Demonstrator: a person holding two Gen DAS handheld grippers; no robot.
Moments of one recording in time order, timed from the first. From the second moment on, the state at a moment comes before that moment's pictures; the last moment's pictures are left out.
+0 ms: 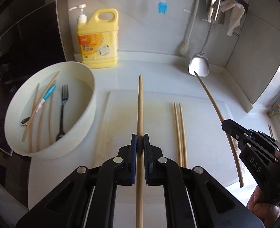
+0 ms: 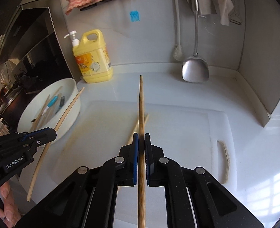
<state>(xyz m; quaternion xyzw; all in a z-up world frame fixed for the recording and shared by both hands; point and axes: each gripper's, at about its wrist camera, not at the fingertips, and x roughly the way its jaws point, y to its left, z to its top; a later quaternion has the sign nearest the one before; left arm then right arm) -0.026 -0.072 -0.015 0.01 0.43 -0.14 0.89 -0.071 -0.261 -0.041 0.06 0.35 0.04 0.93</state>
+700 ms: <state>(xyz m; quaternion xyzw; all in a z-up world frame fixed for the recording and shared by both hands) 0.073 0.158 0.001 -0.04 0.41 -0.05 0.91 0.050 -0.036 -0.014 0.06 0.36 0.14 0.92</state>
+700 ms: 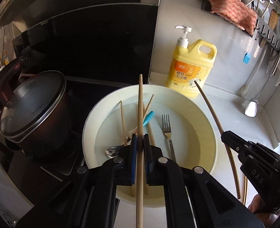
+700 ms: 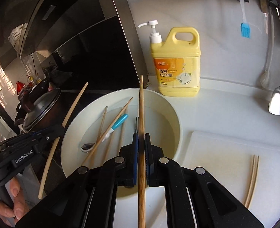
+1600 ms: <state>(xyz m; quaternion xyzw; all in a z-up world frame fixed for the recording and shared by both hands) 0.150 0.159 -0.071 -0.04 0.51 -0.07 0.85 0.130 0.004 -0.080 0.09 0.49 0.14 0.86</state>
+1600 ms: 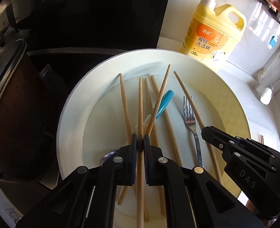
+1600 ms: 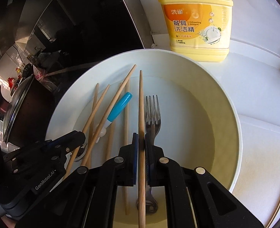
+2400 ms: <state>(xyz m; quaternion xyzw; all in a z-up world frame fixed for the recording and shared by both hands) 0.123 0.176 -0.035 -0.02 0.49 -0.02 0.87 0.100 -0.013 -0.047 0.06 0.46 0.13 0.87</state>
